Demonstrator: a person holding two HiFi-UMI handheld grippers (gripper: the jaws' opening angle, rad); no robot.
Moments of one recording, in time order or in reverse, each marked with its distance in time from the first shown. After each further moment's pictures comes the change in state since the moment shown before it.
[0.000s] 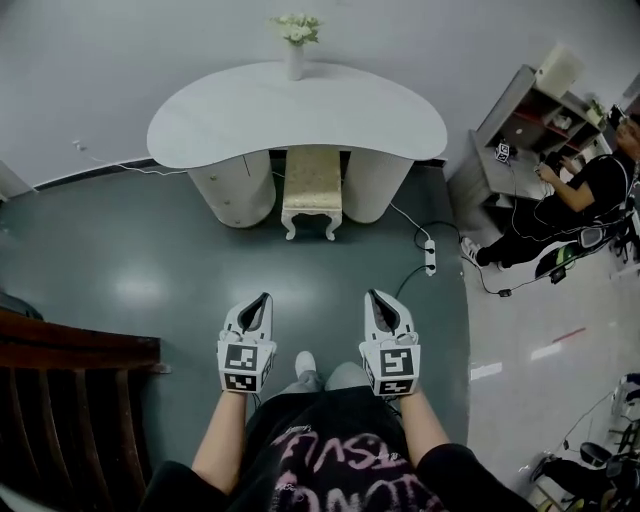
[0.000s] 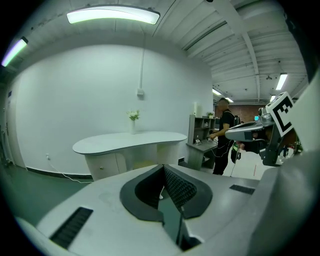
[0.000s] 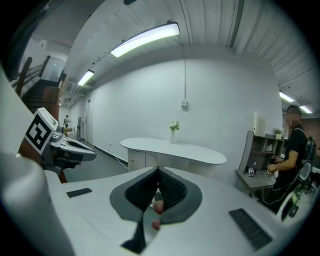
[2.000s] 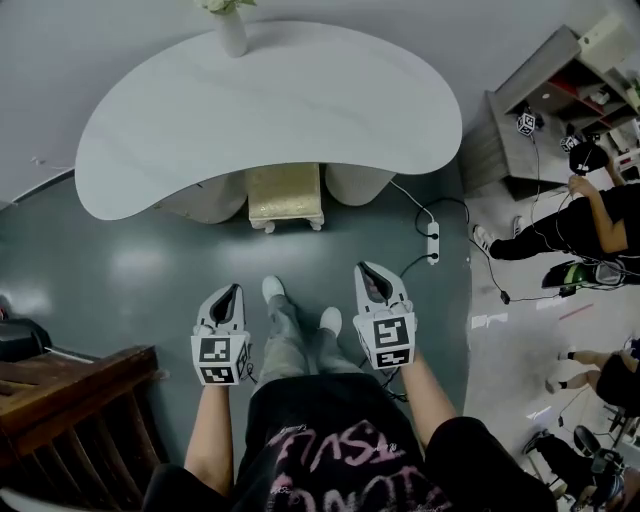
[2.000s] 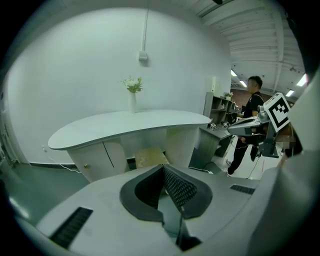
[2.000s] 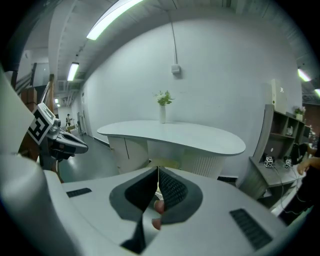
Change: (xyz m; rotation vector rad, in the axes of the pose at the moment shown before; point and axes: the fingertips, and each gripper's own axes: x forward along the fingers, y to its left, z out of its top) left arm 0.255 0.060 -0.012 -0.046 0.251 0.049; right arm 0.249 -0.165 -0.056 0.060 0.186 0.102
